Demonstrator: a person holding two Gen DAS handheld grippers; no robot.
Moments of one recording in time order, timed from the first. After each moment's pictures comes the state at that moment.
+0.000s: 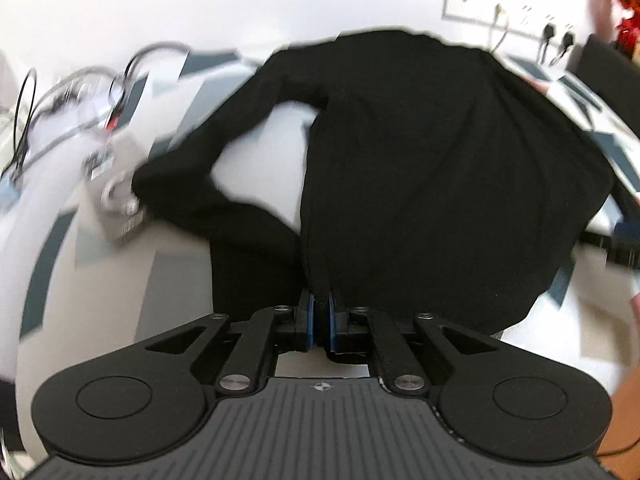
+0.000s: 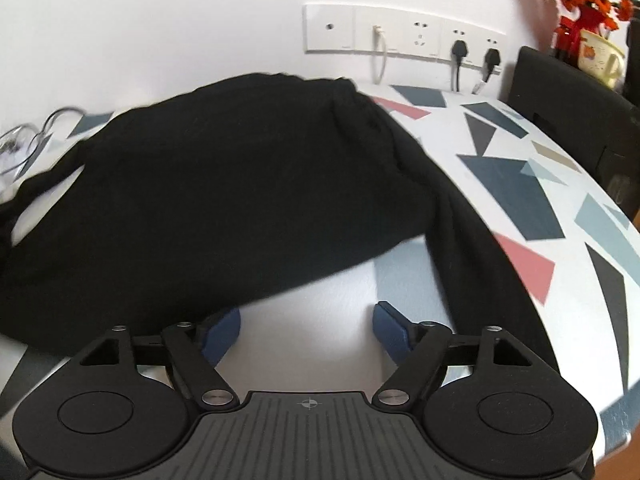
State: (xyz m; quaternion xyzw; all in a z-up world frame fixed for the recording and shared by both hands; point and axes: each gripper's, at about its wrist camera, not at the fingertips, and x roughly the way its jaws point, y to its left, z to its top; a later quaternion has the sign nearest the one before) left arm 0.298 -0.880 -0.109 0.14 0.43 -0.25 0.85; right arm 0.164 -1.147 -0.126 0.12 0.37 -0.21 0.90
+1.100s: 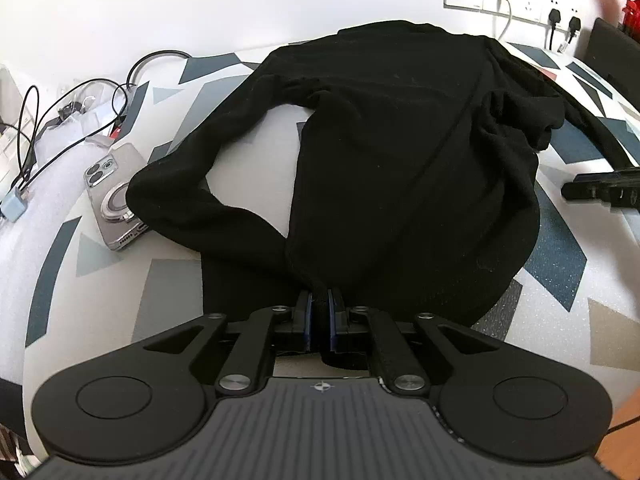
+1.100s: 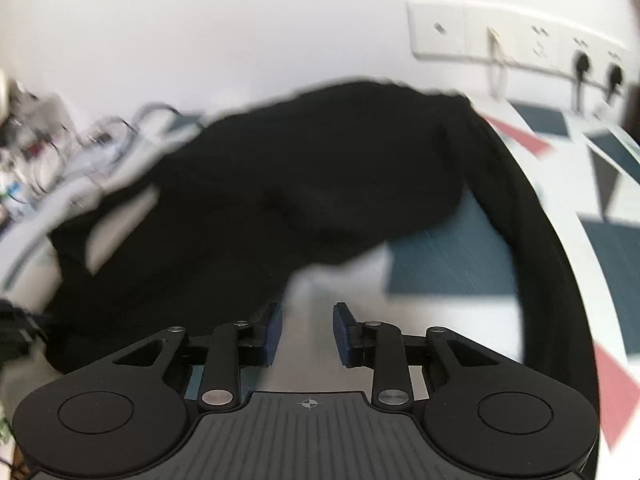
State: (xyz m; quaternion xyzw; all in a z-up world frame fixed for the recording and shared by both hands) left arm 0.298 -0.905 -0.110 0.17 0.43 -0.24 0.85; right arm 0.211 -1.174 -0.116 0.10 0.38 -0.03 0.92
